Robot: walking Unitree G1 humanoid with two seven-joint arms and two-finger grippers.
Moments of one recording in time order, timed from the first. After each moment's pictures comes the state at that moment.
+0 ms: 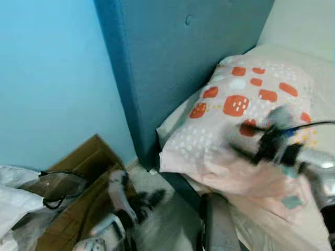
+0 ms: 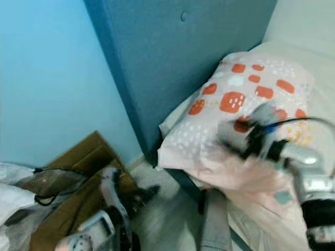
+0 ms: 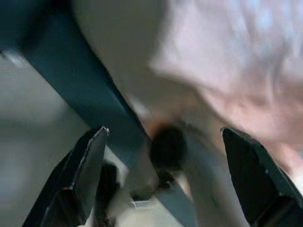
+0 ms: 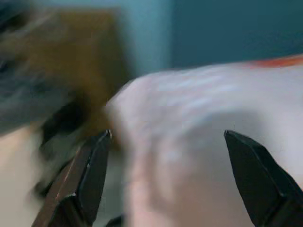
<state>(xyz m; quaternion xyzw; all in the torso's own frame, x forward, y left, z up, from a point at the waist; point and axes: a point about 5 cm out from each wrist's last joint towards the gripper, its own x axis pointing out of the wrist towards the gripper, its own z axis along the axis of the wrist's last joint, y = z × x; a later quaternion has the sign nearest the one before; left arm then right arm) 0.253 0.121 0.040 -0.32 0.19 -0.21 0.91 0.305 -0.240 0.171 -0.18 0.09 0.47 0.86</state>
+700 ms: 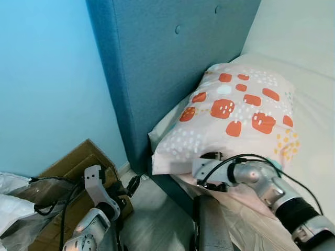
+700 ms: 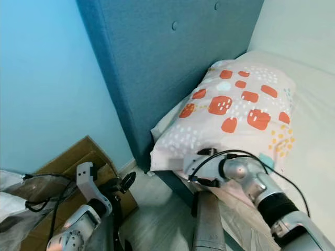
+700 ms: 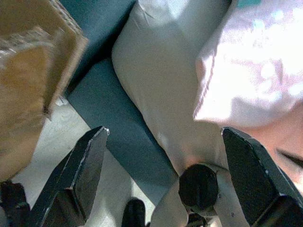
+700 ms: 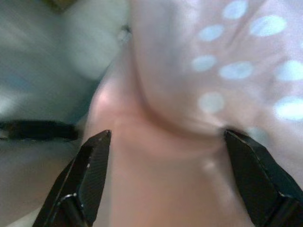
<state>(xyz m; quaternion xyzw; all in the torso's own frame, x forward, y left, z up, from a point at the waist) 0.259 0.146 0.035 -0.30 0.14 -0.13 0.93 0.333 -0.165 0.111 -0.57 0.10 0.40 0.71</state>
